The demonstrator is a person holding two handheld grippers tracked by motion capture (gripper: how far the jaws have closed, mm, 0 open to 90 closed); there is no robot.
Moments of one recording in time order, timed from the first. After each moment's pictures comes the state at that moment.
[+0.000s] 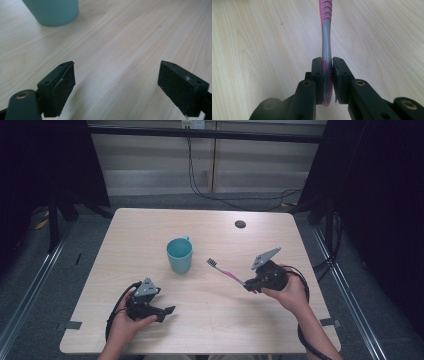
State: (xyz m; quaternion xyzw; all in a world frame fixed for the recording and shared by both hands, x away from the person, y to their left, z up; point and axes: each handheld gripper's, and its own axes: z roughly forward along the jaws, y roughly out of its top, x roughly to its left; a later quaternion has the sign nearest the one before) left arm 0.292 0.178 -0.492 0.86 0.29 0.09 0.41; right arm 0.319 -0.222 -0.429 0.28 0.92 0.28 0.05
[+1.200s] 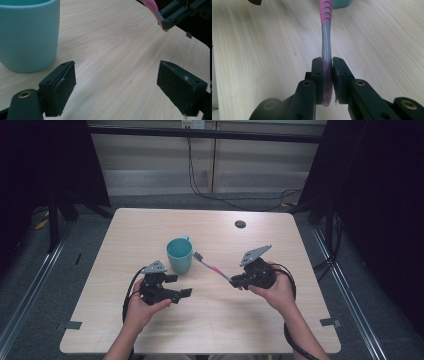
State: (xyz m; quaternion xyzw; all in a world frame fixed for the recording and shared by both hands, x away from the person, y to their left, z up) left arm 0.319 0.141 -0.461 0.80 0.33 0.01 0.50; right arm 0.321 -0.188 -0.418 0.26 0.90 0.33 0.06
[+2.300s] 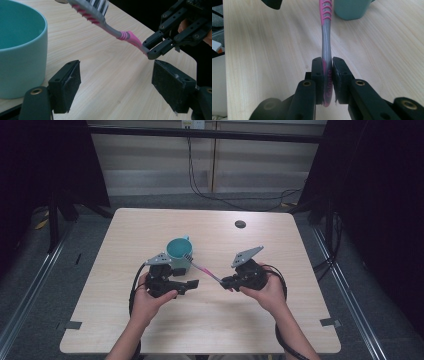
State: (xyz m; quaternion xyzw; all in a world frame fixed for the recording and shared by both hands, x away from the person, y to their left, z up) left arm 0.327 0.124 -0.440 0.79 0.33 0.00 0.52; right arm 0.320 -0.165 -0.420 0.25 0.90 0.36 0.05
